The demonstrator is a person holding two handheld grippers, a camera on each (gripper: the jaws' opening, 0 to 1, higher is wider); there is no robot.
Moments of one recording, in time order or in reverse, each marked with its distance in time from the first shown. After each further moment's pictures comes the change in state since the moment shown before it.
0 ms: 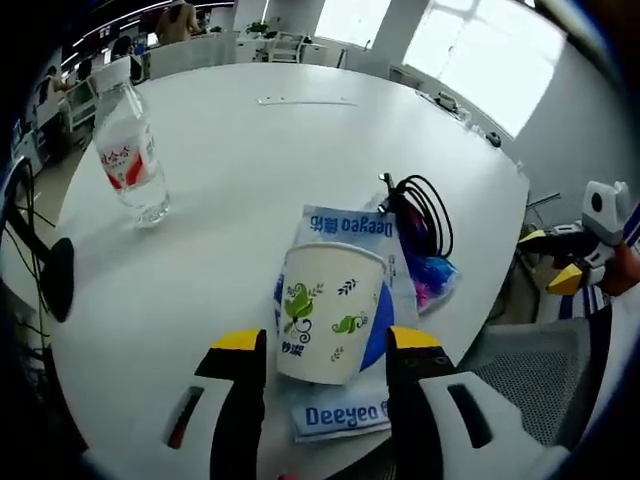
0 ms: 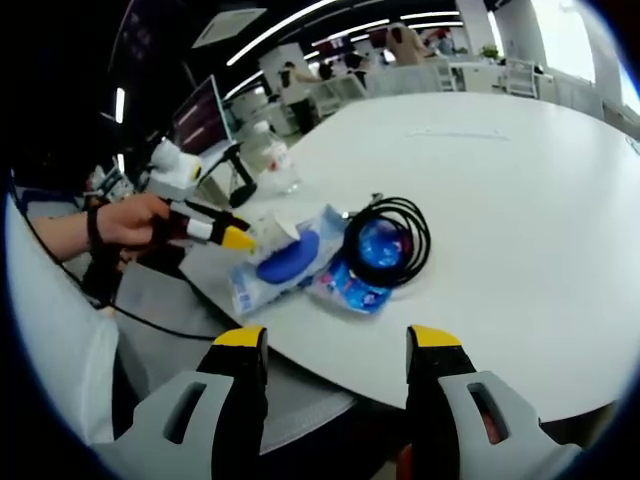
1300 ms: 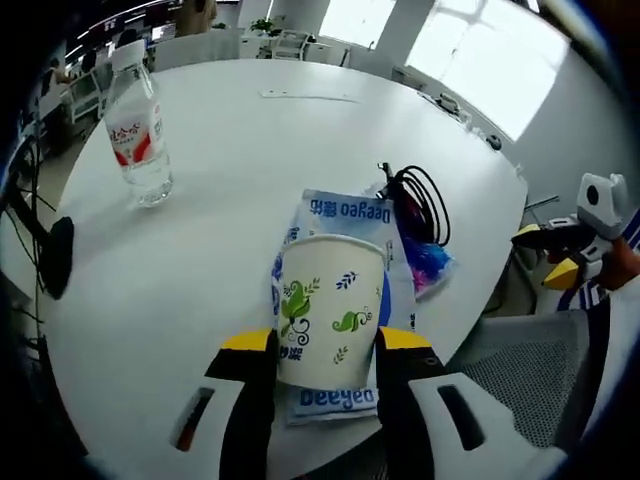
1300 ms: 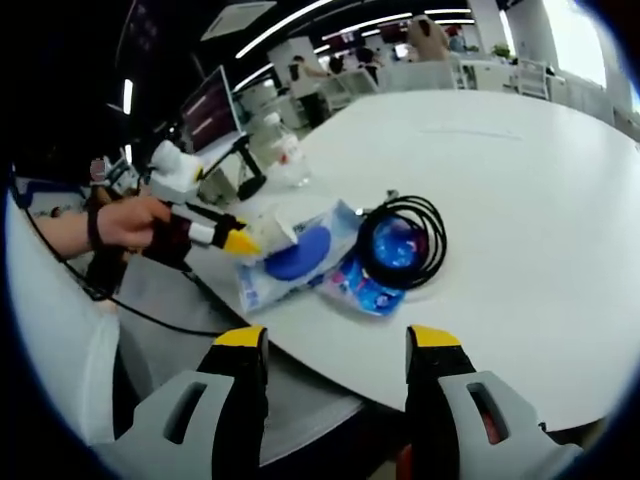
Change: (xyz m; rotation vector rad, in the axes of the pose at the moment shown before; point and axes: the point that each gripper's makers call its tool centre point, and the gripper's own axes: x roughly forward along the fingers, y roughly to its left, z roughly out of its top) left arm -0.009 -0.004 -0.025 -0.023 0.005 -0.007; right arm 0.012 0.013 0.003 -0.040 0.031 0.039
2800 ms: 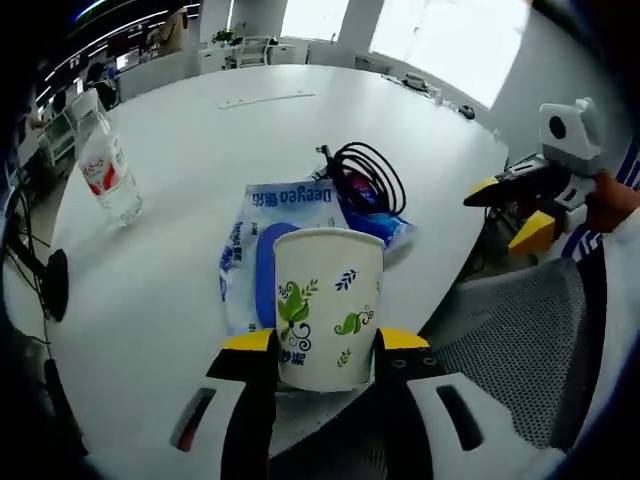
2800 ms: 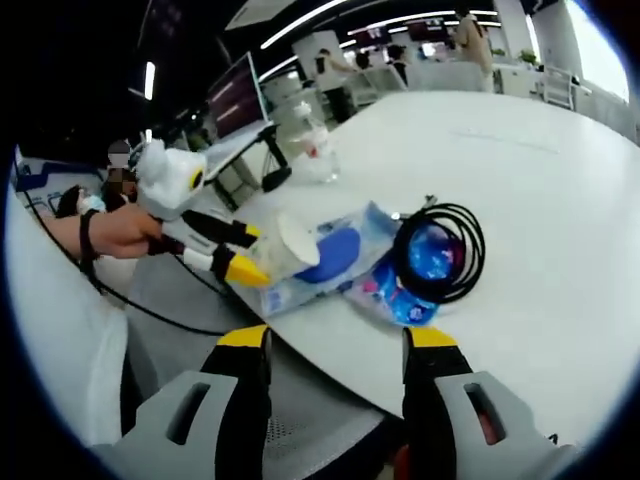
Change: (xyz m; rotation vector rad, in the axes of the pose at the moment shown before) left arm -0.009 -0.051 -0.017 0.180 0.013 -0.035; right arm 0.019 0.028 0.008 -0.065 0.018 0.089
